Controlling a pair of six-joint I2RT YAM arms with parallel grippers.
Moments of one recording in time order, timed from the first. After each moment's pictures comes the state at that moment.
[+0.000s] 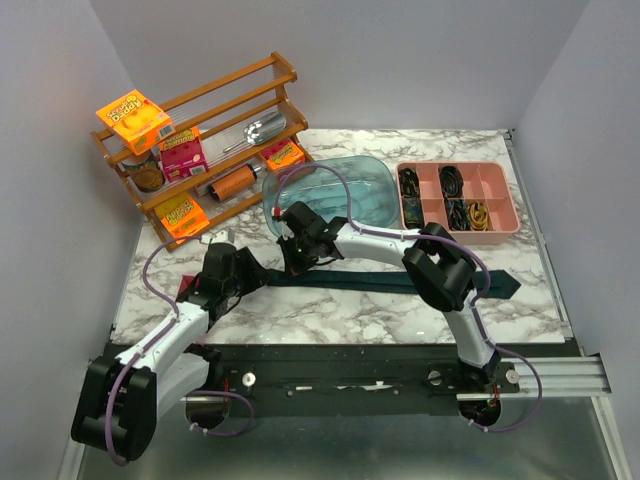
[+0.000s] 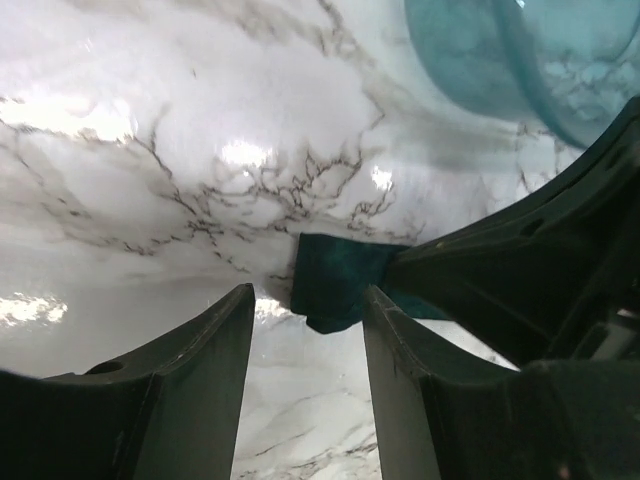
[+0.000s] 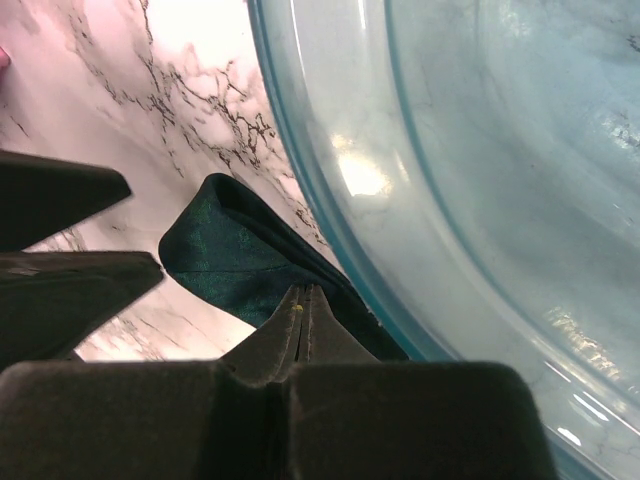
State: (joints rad) left arm -0.29 0.96 0.34 -0.07 0.03 -0.69; right arm 0.93 2.15 1.56 -0.36 -0.21 0.38
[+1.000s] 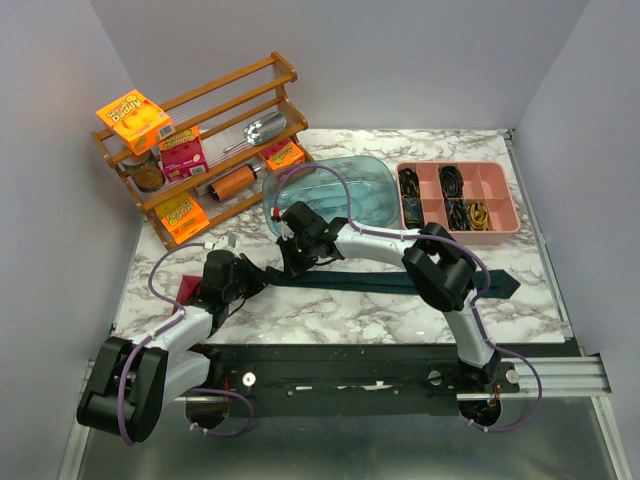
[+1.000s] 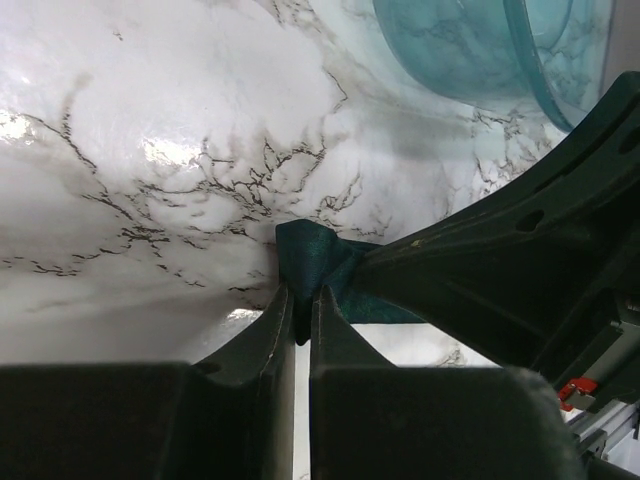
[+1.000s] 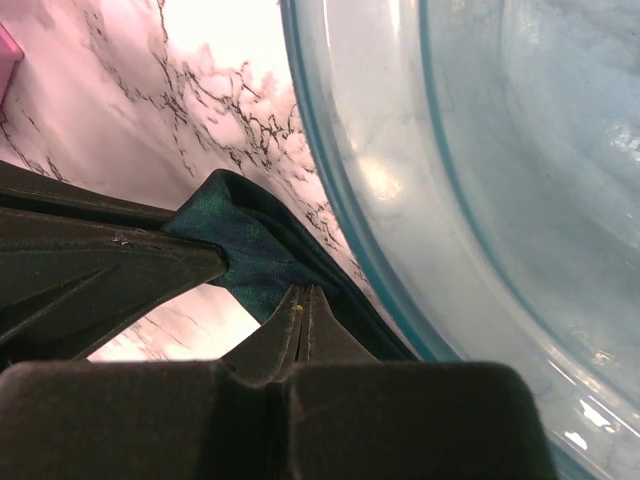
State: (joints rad) left arm -0.26 1.06 0.19 0.27 0.19 -0.79; right arm 0.93 2.15 1.55 -0.34 -0.24 0.37
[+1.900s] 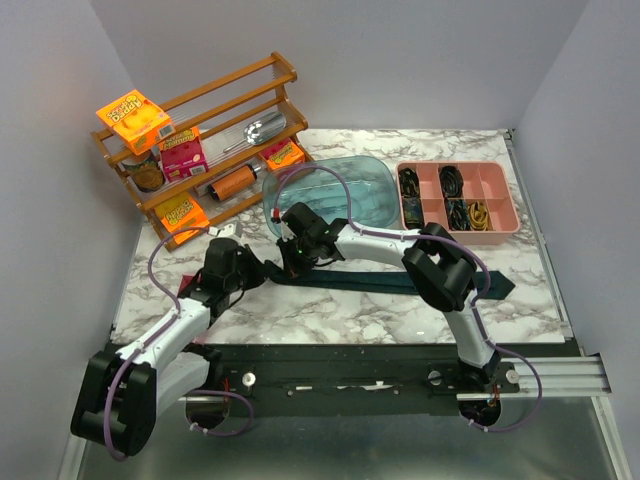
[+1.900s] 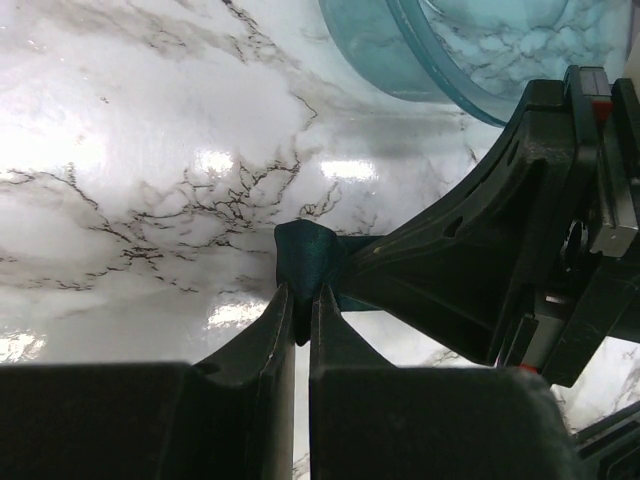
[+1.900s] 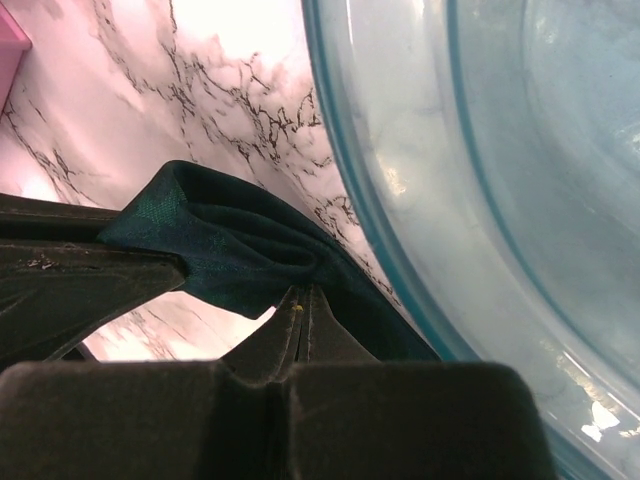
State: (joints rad) left arm -0.30 0.99 0.34 0.01 0.13 -0.63; right arm 0.93 2.15 1.54 -0.32 -0.26 0.36
